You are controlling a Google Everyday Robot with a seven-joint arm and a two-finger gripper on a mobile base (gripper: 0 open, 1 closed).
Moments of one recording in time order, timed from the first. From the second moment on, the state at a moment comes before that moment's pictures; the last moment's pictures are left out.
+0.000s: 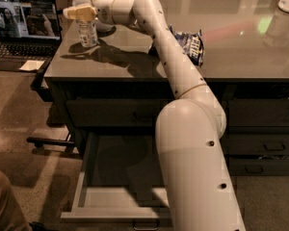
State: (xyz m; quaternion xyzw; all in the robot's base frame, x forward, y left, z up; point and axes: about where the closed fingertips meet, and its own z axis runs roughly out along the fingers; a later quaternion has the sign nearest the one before) arm 0.880 0.190 0.961 -0.37 0.61 0.37 0.60
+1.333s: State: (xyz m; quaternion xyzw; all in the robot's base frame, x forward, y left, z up) arm 0.869 0.168 0.959 -0.37 0.63 0.36 0.58
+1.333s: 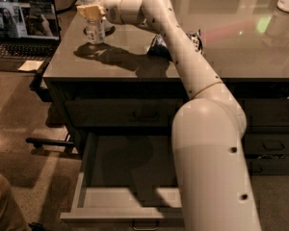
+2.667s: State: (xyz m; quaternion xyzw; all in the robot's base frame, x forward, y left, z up) arm 0.718 0.067 0.986 -0.36 0.68 0.37 0.52
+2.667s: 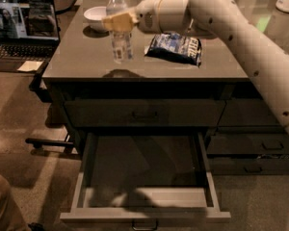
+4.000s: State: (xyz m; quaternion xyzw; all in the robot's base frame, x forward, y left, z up) arm 0.583 -0.026 0.875 -0.43 0.73 0.38 0.37
